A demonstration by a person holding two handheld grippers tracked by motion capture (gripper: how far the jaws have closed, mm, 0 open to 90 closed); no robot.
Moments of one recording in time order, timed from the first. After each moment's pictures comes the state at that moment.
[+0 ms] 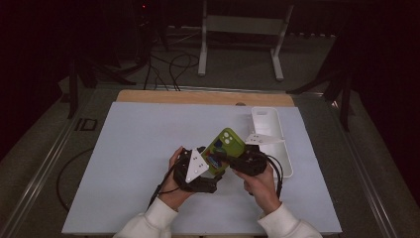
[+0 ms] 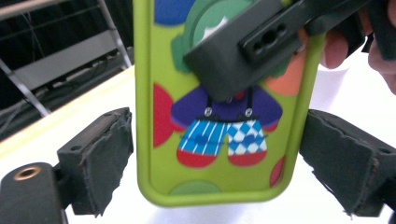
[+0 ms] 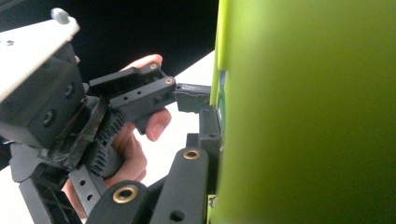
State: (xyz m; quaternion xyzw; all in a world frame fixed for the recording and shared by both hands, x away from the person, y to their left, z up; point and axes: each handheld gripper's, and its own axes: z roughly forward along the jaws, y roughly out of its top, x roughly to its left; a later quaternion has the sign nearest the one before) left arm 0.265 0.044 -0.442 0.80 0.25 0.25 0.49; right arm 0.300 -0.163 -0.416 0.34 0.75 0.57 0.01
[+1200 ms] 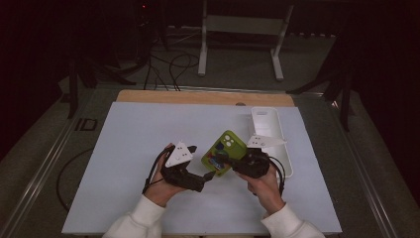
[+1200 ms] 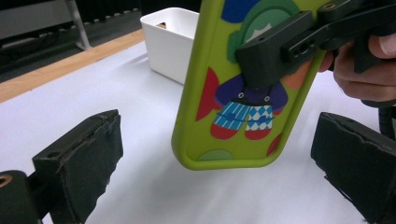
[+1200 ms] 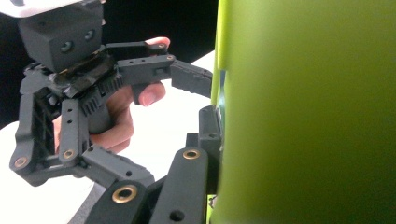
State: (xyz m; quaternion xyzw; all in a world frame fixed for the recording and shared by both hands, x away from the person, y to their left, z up) left arm 0.278 0.079 -0.428 0.80 0.27 0.13 0.51; right arm 0.296 -0.169 -0.416 0.30 0.76 0.57 0.02
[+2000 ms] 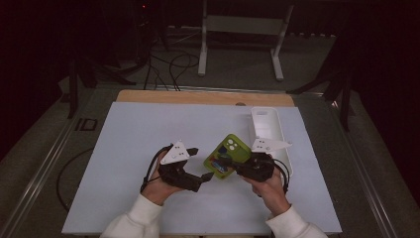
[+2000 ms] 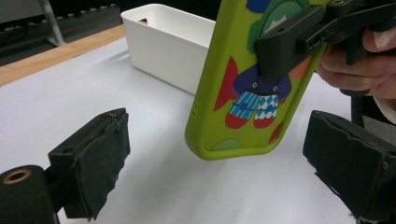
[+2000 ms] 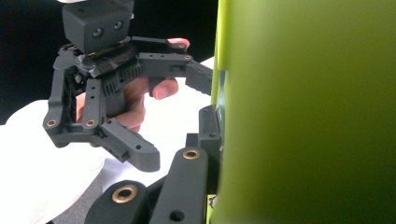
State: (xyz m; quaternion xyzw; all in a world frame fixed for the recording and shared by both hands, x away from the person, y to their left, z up) left arm 0.281 0.085 -0.429 0.81 0.25 0.09 0.52; right arm 0.288 -0.178 -0.414 0.27 0.77 0.58 0.02
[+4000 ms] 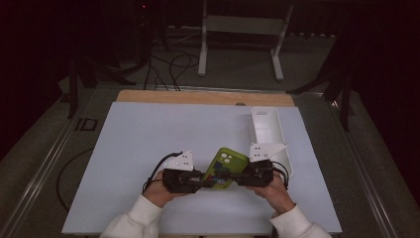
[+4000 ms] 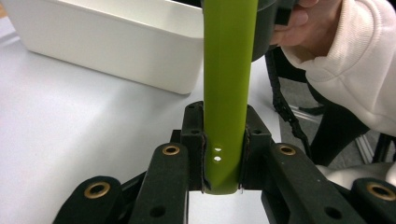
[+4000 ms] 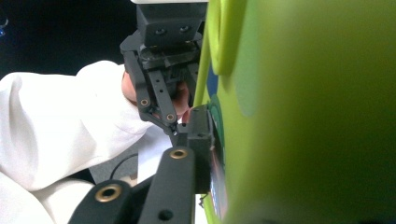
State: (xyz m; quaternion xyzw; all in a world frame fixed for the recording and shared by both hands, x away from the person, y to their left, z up) left arm 0.278 0.080 -0.444 0.84 0.13 -0.02 0.52; right arm 0.283 -0.176 -0.413 0.15 0.81 0.57 -0.02
